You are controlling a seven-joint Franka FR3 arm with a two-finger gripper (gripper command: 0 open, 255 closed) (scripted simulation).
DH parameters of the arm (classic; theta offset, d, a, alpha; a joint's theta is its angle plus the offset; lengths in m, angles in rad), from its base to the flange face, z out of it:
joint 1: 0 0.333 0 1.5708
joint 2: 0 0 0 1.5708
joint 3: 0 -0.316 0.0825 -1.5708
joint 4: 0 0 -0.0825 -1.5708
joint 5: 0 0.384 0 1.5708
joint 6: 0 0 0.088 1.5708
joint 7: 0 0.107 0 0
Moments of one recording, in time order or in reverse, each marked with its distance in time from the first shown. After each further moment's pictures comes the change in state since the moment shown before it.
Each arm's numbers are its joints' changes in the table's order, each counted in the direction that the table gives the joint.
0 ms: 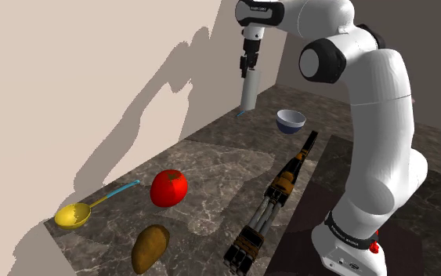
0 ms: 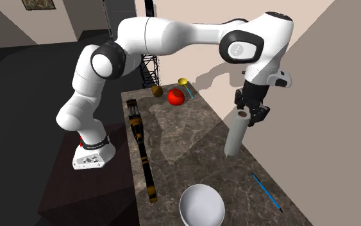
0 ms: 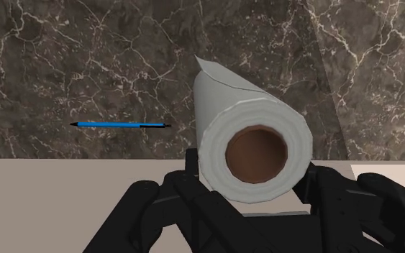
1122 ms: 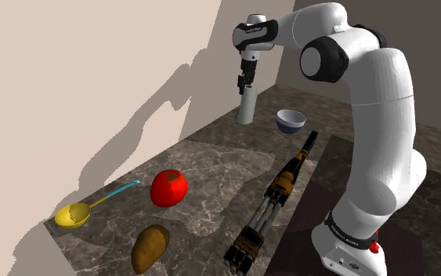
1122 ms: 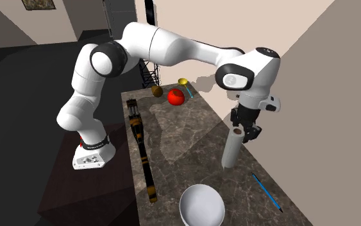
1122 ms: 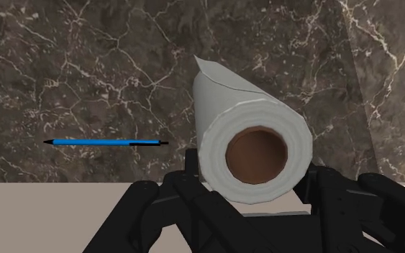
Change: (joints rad) arm 0.027 0.022 -0.002 -0.263 -0.001 0.239 -0.015
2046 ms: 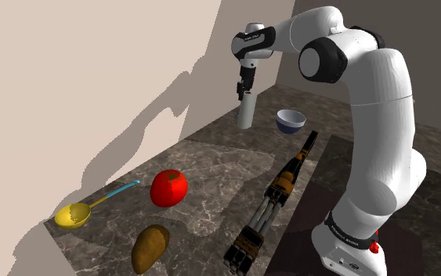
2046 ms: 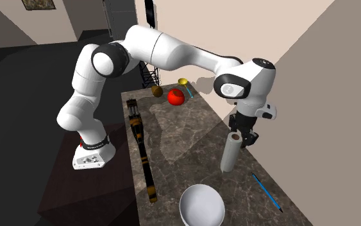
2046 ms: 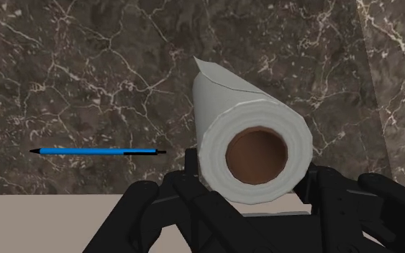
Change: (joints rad) arm 0.005 -0.009 -0.003 -0.070 0.005 0.078 -0.005
